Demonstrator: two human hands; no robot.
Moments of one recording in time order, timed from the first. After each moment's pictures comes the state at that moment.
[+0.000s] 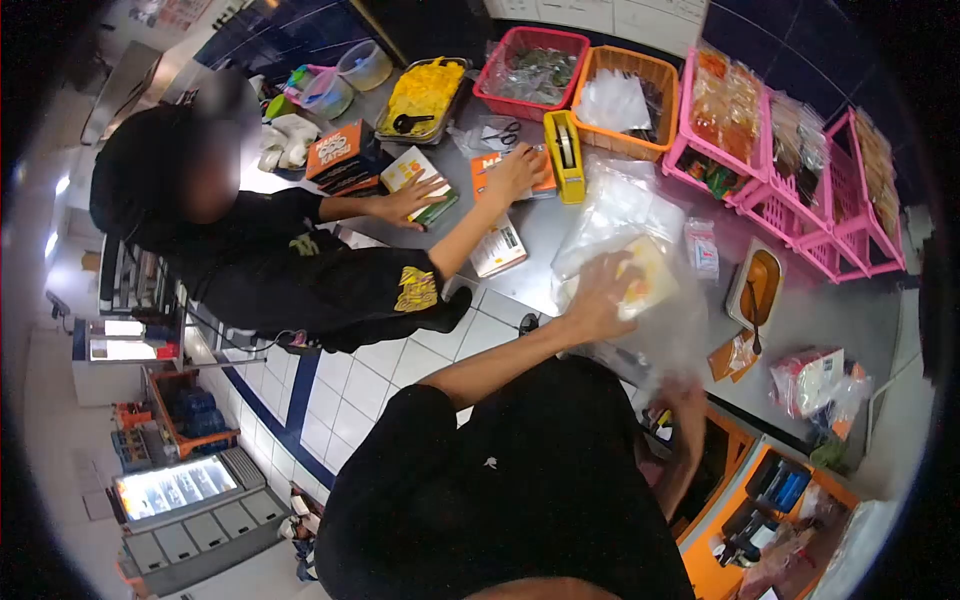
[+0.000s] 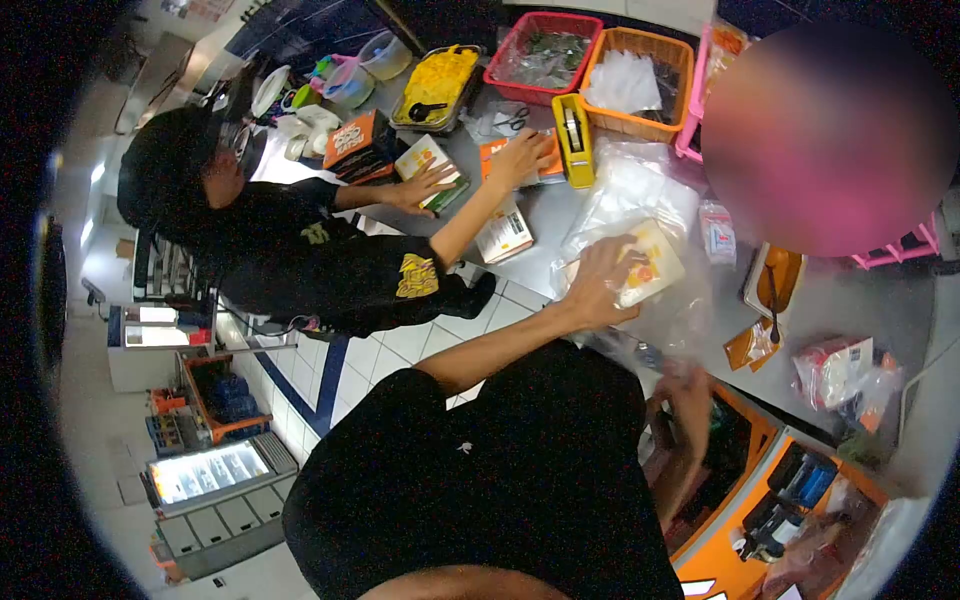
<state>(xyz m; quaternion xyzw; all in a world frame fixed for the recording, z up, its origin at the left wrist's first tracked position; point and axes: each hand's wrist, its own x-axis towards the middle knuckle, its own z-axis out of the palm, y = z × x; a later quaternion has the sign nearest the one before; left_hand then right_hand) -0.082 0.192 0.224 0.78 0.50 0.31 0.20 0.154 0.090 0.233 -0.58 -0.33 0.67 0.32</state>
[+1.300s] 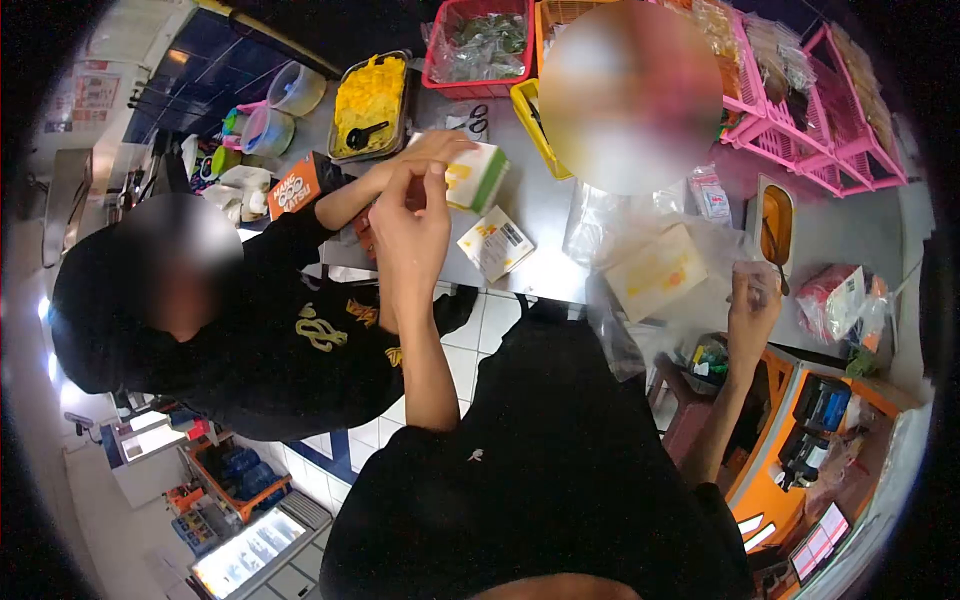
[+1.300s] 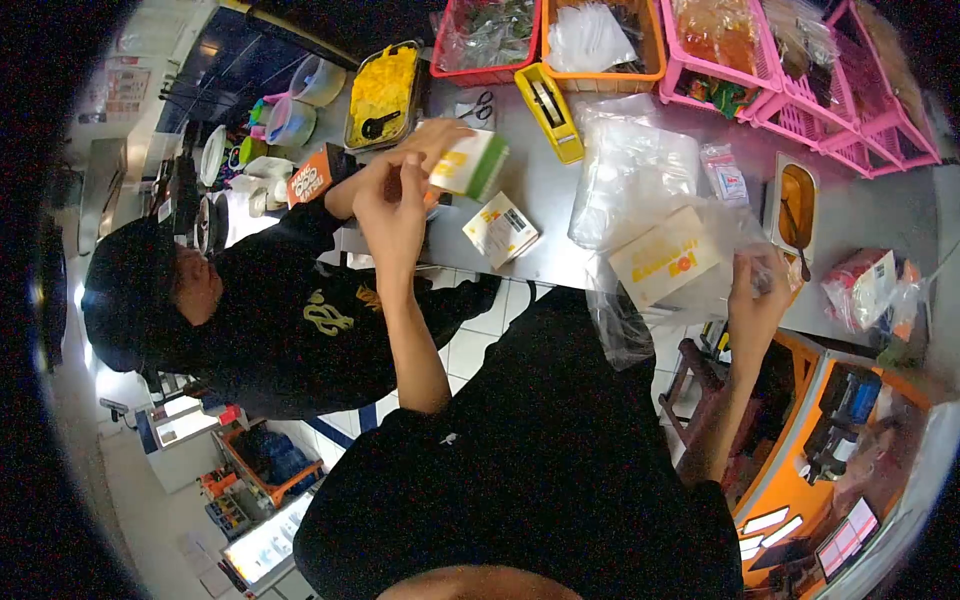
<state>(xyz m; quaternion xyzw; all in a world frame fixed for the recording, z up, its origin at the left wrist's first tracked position) -0.289 0.258 0.363 0.53 0.70 0.44 0.18 0.082 0.180 0.316 -0.71 -0.47 0.26 0.45</state>
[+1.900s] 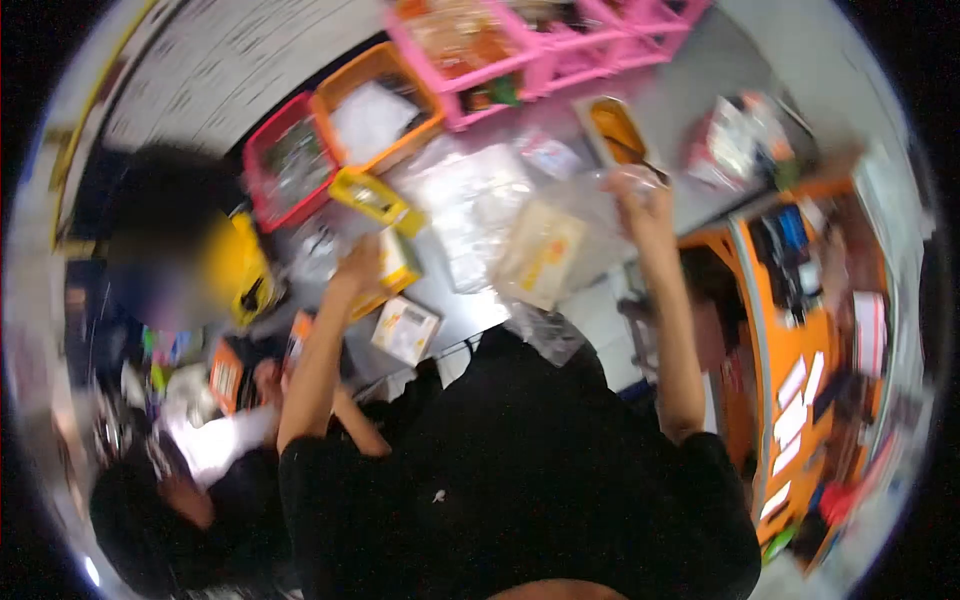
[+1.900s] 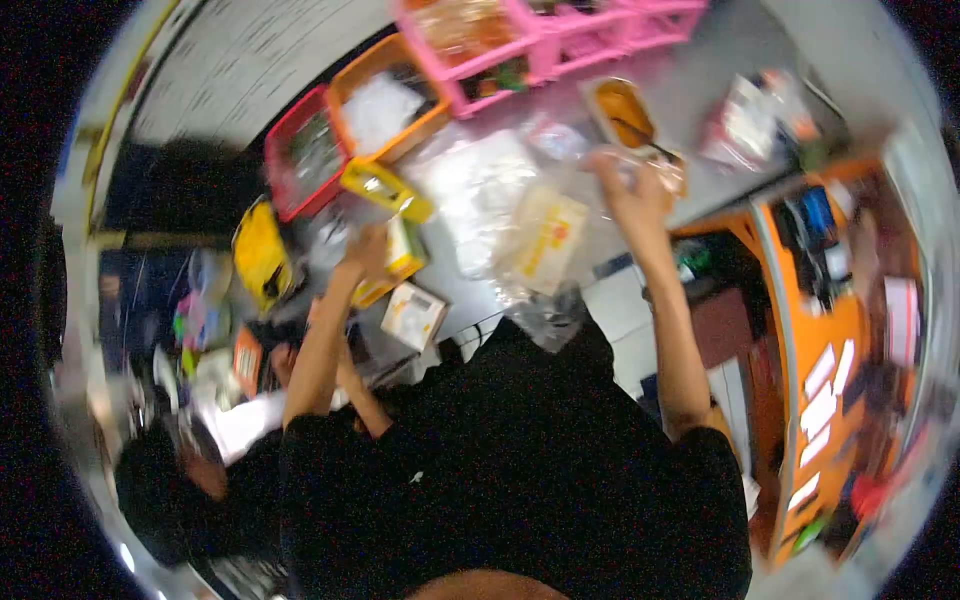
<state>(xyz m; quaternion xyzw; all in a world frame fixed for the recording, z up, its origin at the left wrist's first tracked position) -0.292 0.406 0.169 0.87 0.40 -0.20 0.21 0.100 0.180 0.330 -0.73 -0.35 0.26 0.53</state>
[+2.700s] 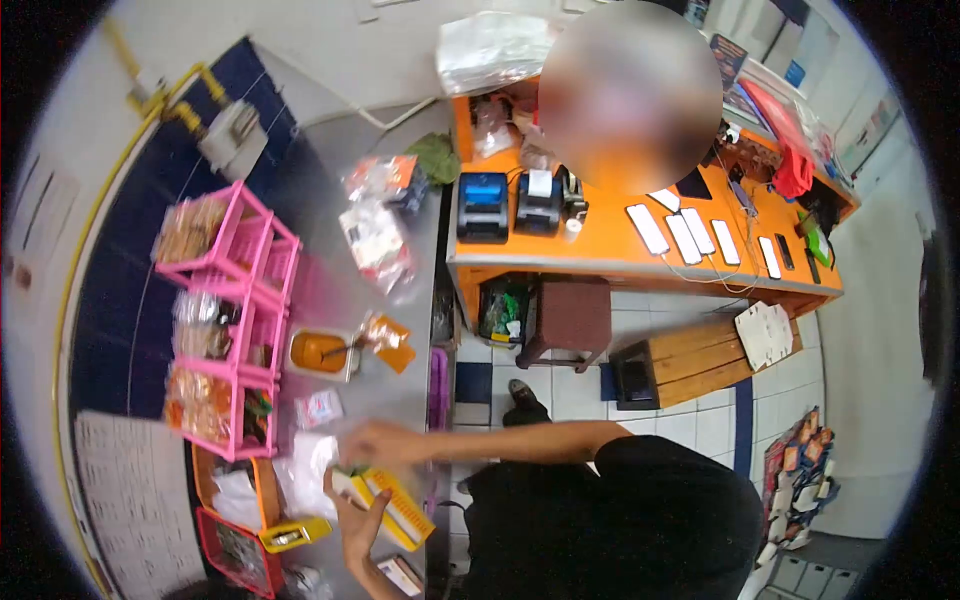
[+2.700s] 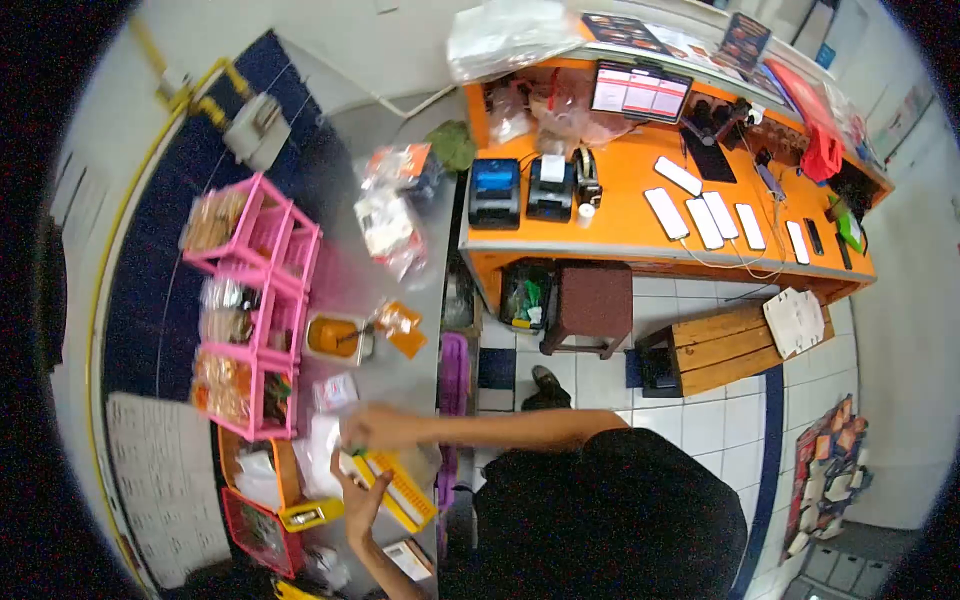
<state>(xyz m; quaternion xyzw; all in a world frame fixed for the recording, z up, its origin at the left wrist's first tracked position) -0.071 0.231 0.292 0.77 0.31 -0.02 0.56 0.098 0.126 0.257 -0.56 -0.48 0.26 0.62</state>
